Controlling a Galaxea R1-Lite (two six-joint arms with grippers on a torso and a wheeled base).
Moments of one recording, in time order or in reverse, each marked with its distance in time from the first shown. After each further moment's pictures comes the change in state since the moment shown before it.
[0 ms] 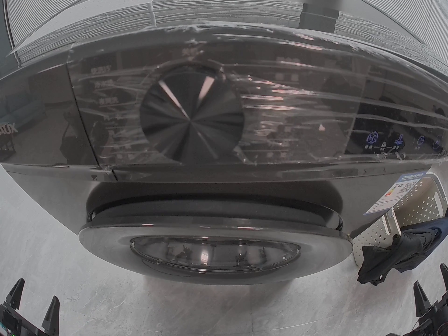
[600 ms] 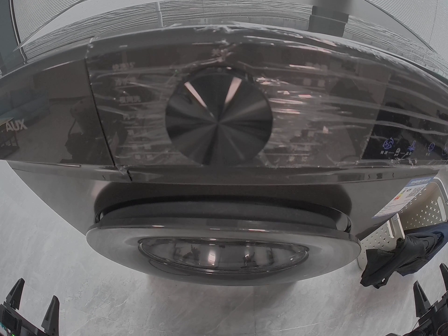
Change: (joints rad) left arm 0.000 0.000 0.000 -0.001 0.000 -0.006; right arm 0.001 0.000 0.000 0.000 0.001 0.000
